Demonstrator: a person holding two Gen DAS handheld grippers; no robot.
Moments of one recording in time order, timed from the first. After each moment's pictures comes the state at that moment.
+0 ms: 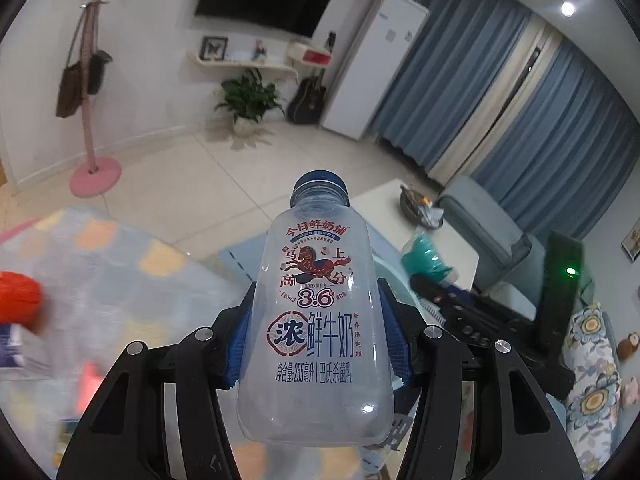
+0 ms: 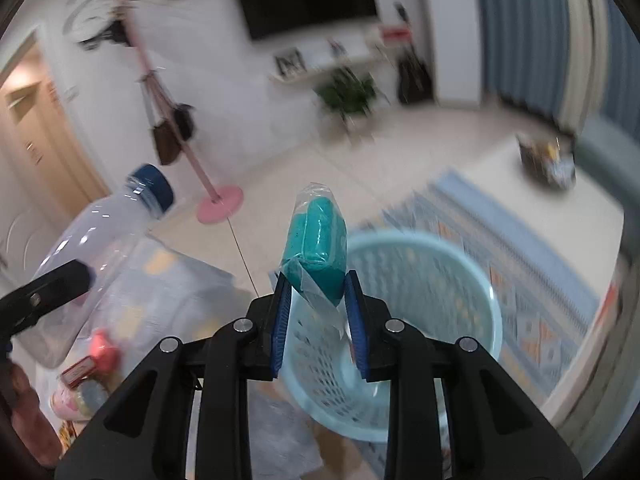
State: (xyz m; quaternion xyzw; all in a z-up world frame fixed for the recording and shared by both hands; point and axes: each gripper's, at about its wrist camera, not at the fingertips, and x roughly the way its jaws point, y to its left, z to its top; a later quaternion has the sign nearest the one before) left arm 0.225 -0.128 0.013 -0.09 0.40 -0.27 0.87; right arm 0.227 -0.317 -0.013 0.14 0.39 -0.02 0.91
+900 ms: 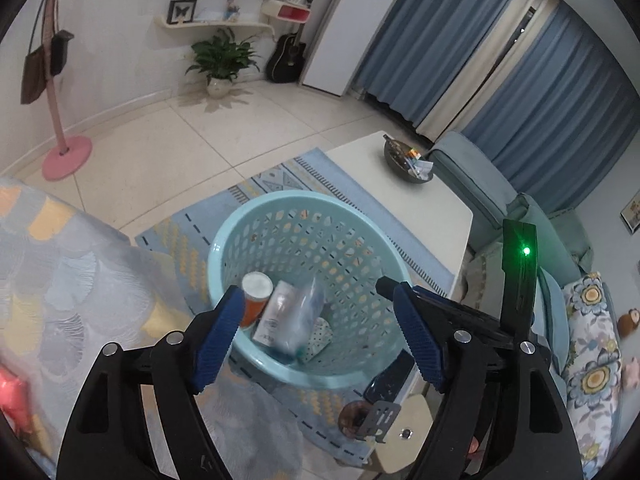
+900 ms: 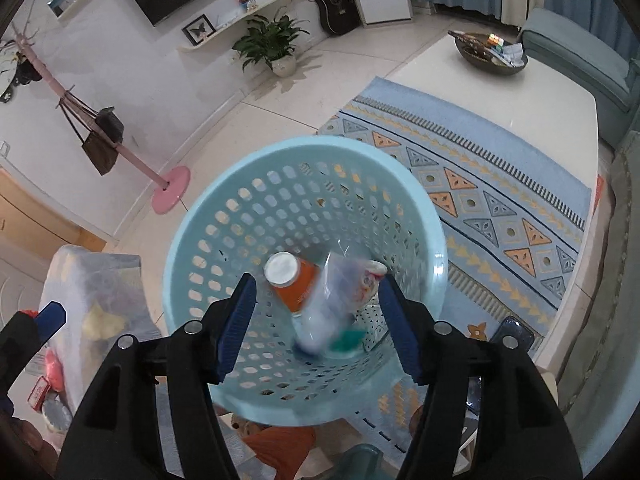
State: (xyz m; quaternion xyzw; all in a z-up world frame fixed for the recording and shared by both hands) left arm 0.227 -0.199 -0.039 -0.06 0.45 -0.30 0.84; right arm 0.222 -0.402 -0.100 0.24 0.47 -0.09 0.85
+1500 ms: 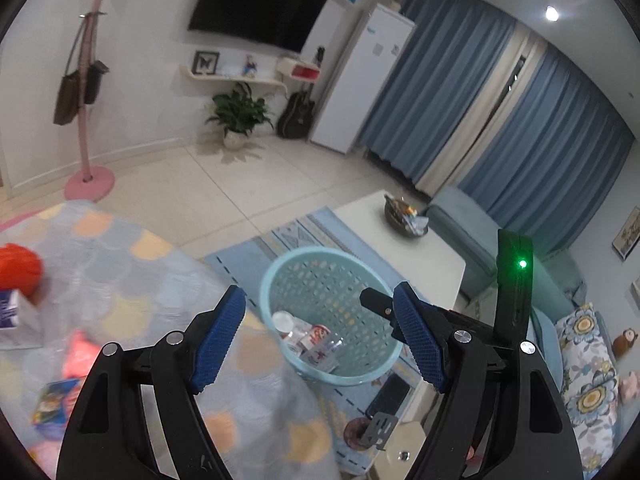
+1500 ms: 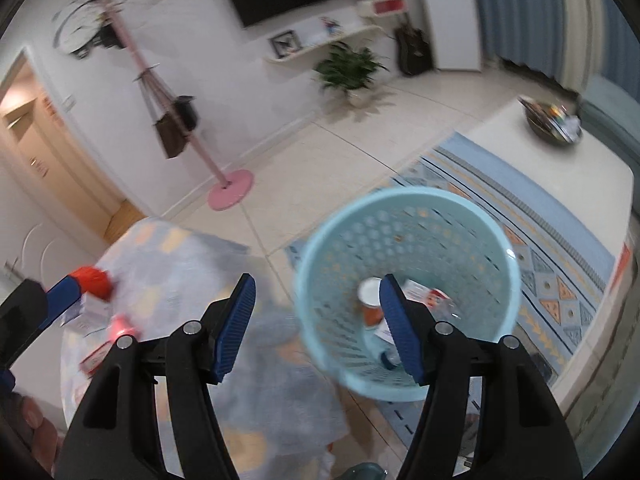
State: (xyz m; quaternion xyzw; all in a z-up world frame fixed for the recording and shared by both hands) left arm 0.170 -0.113 0.035 -0.11 0.36 -0.28 0.88; right arm 0.204 -0.290 -0.006 0.17 0.41 0.02 0.90
